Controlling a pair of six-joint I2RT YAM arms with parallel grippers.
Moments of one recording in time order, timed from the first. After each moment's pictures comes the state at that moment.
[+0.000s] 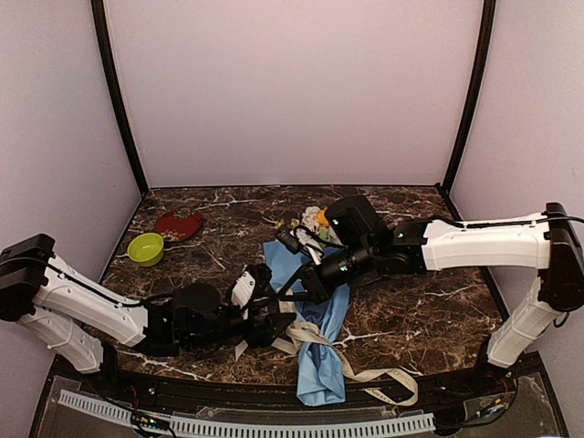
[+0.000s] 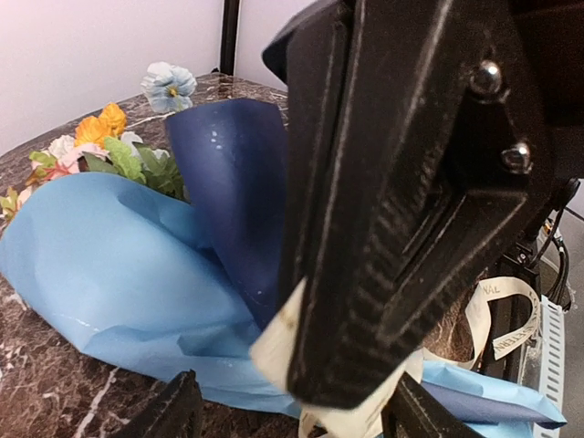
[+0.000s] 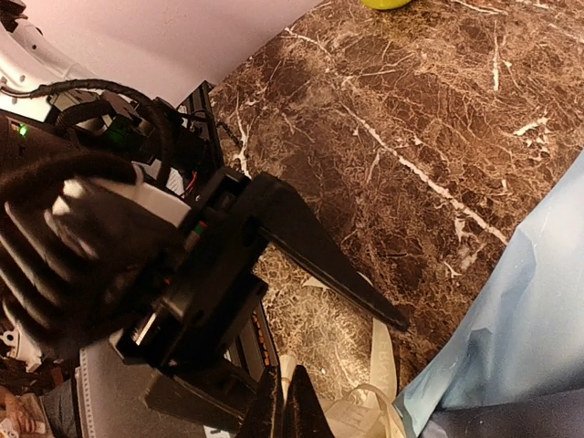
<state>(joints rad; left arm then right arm) -1.25 1.42 0.46 0.67 -0.25 -0.22 1.03 1.58 1.12 -0.21 -0.54 0.32</state>
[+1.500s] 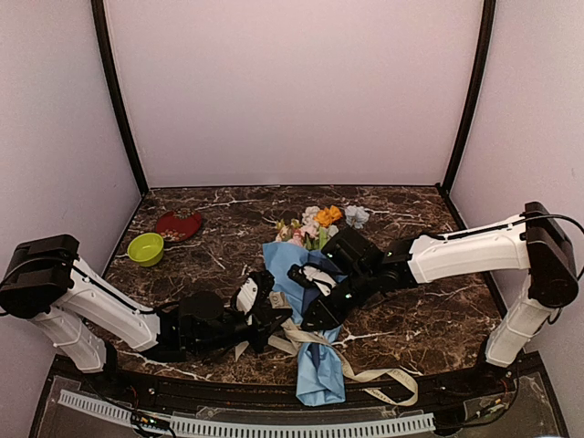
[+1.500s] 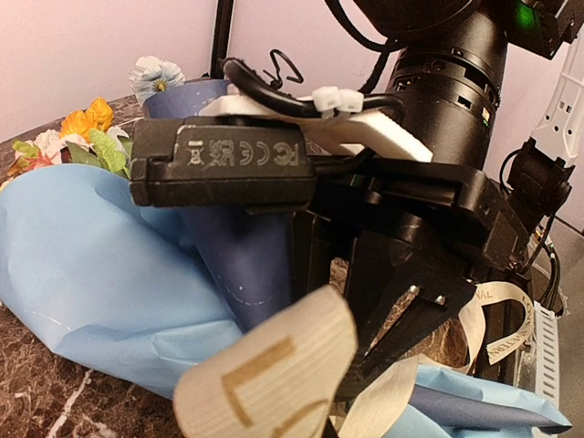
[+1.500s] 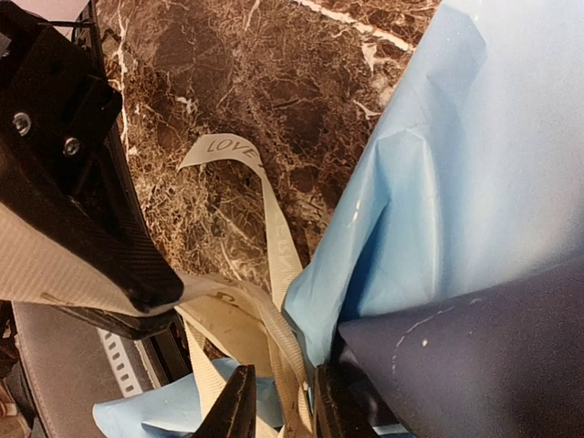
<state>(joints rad) -1.26 1.57 0.44 0.88 -0.23 -0.24 1.03 1.65 1.01 -0.35 -0.43 0.23</state>
